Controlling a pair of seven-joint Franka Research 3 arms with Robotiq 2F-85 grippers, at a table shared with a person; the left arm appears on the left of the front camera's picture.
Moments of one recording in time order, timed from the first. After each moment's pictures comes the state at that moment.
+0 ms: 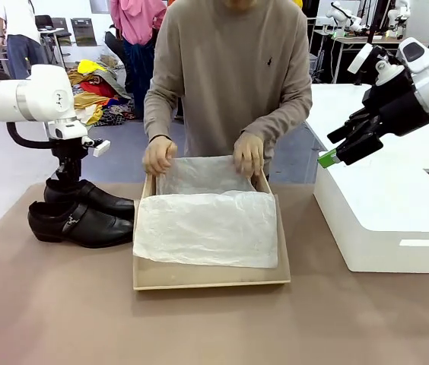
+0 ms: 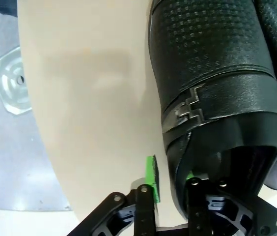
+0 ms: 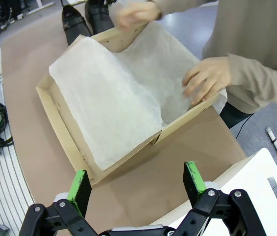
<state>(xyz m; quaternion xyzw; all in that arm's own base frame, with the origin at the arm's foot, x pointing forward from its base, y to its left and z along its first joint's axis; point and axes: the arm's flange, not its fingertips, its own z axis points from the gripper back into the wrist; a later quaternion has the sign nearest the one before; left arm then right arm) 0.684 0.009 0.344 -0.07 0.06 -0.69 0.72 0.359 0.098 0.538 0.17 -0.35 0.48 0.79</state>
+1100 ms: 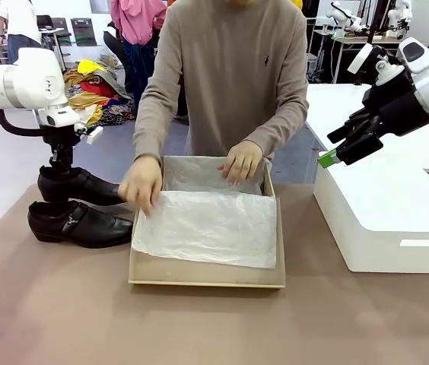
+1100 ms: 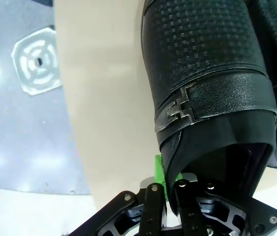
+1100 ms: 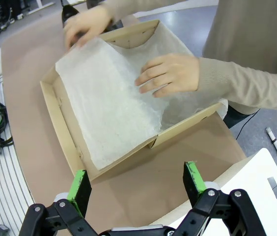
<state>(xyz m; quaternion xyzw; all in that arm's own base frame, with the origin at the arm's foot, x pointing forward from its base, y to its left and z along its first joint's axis) 0.682 0.023 0.389 -0.03 0.03 -0.67 0.74 0.359 0.098 0.538 0.17 -0.35 0.48 0.79</state>
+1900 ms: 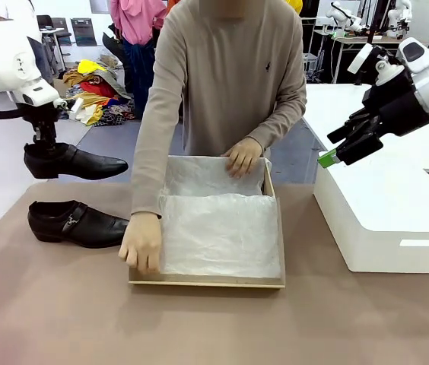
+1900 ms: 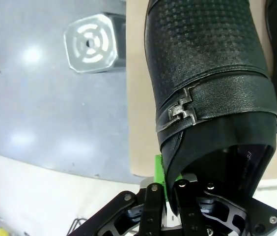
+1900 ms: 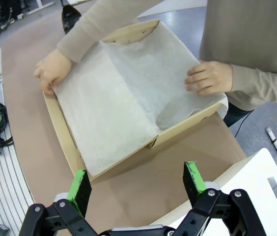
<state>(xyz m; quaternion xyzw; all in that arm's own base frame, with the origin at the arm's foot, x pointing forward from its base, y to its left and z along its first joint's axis) 0.677 0.062 0.458 0.04 -0.06 -0.65 0.75 0.359 0.098 0.538 0.17 -0.35 0.48 0.79</state>
